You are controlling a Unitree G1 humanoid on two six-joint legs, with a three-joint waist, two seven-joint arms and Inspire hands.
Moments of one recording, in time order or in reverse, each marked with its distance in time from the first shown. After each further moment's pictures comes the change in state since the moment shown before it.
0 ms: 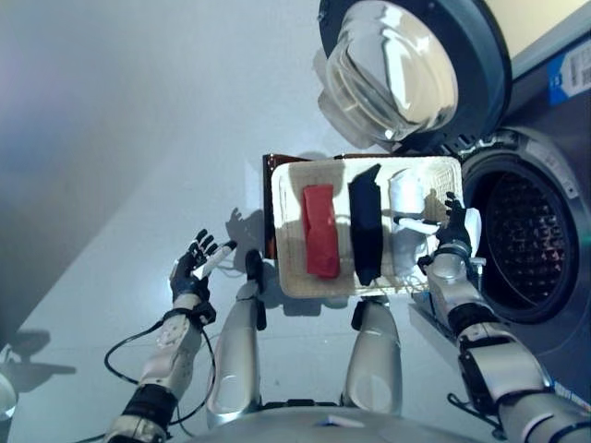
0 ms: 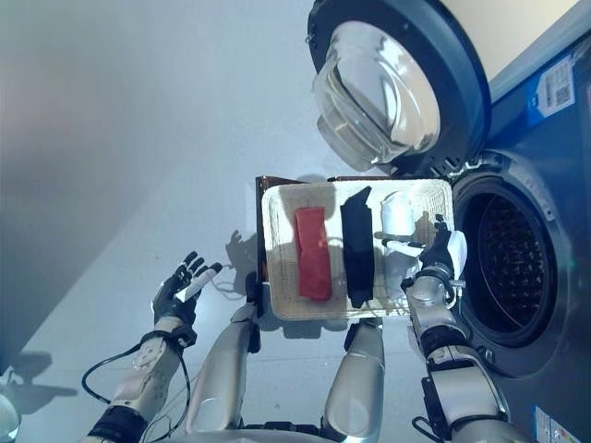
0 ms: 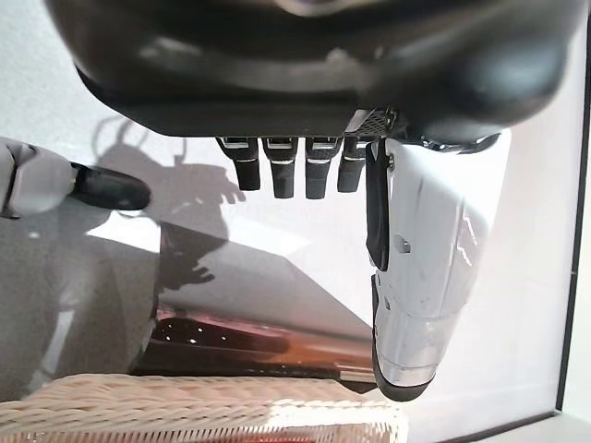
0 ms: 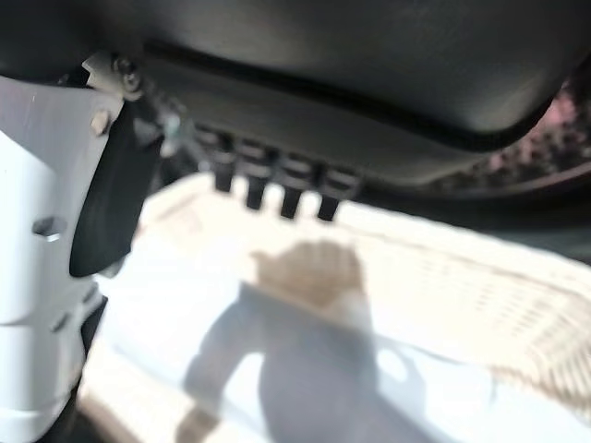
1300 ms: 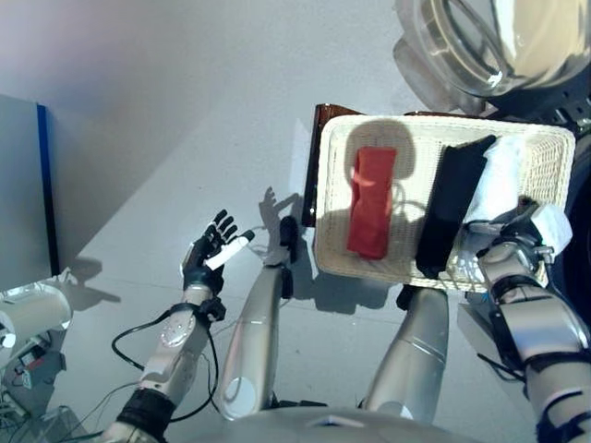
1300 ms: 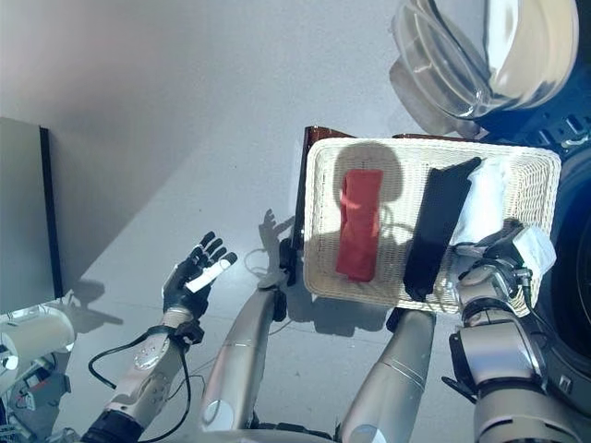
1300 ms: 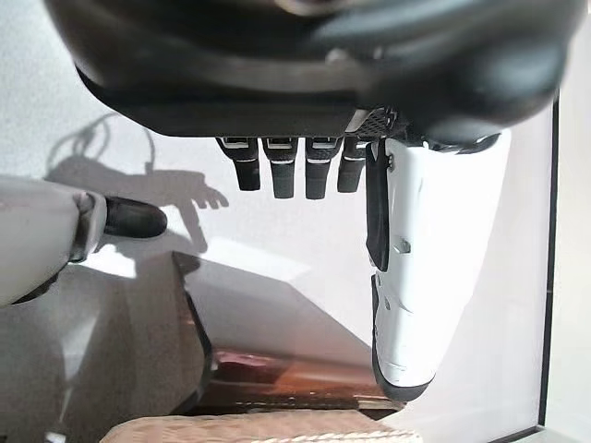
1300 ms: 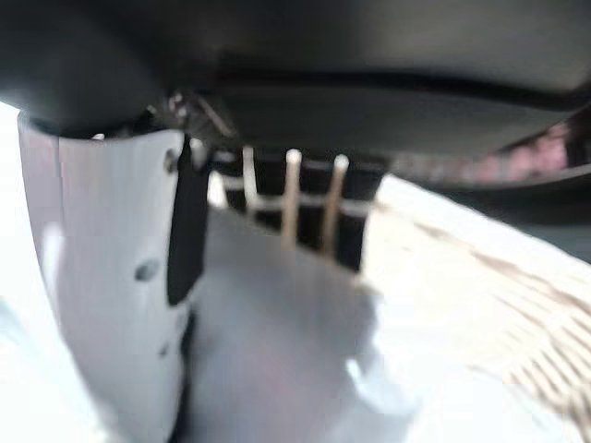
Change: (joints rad) left arm 0.071 0.057 -0.103 -0.204 -0.038 -0.011 -0.031; right arm -0.258 -0.204 0.045 0.428 -0.154 0.144 -0.065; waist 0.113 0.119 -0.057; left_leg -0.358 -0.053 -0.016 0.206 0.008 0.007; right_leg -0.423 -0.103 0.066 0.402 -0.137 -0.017
